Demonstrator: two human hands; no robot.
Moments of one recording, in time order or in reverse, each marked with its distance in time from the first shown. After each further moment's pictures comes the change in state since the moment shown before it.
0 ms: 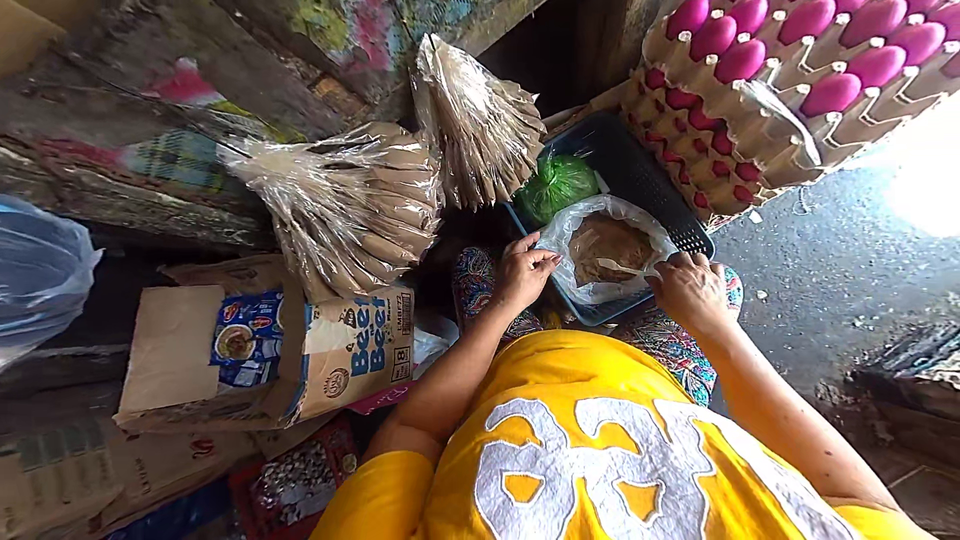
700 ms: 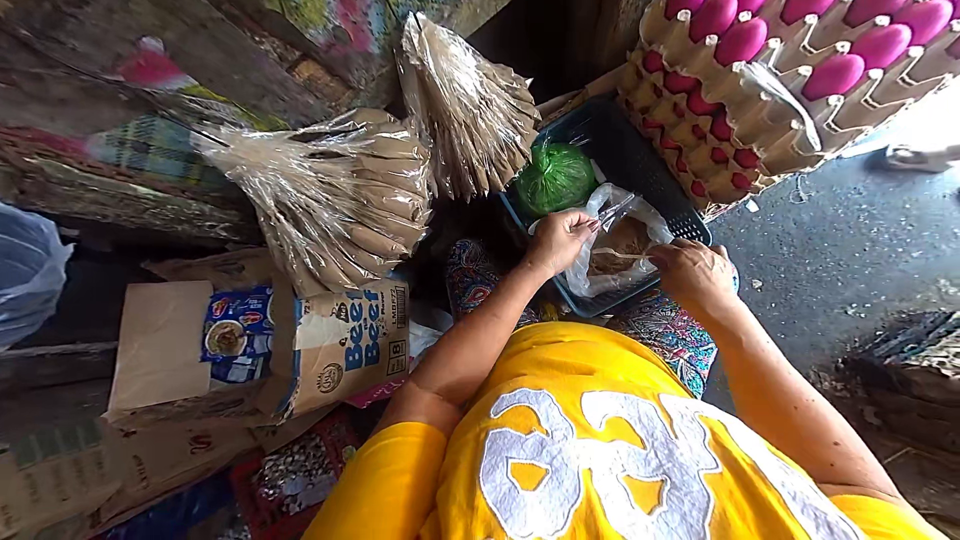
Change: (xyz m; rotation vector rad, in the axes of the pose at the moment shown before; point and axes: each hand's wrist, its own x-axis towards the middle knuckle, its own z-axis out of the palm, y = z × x) left_hand 0.039 0.053 0.021 -0.182 -0.144 0.077; right_hand 0.001 0.001 -0.017 0.058 0.039 -0.062
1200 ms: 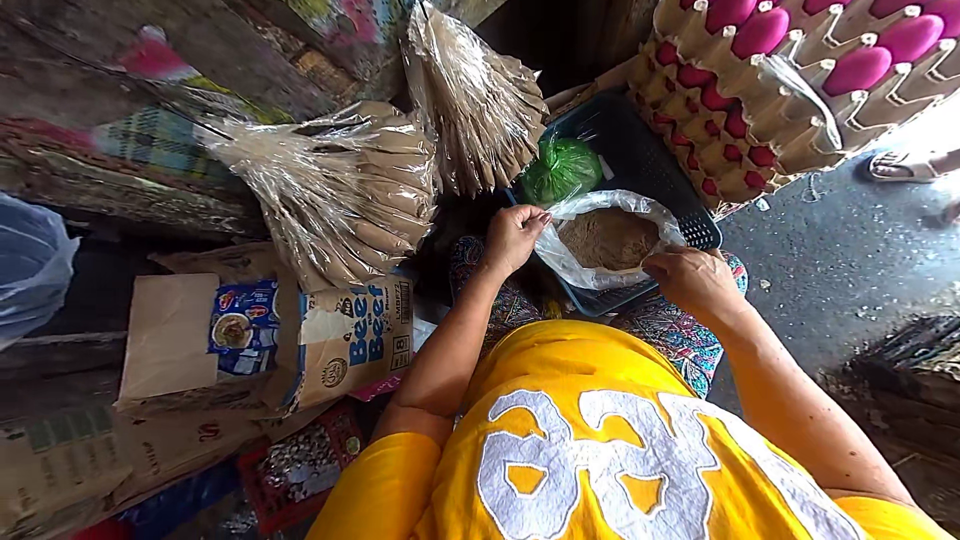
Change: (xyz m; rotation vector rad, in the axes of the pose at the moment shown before) left_hand -0.017 -0.032 -0.054 0.106 0.178 -0.006; right_hand -0.001 -0.010 -0.005 0.031 -0.113 -0.078
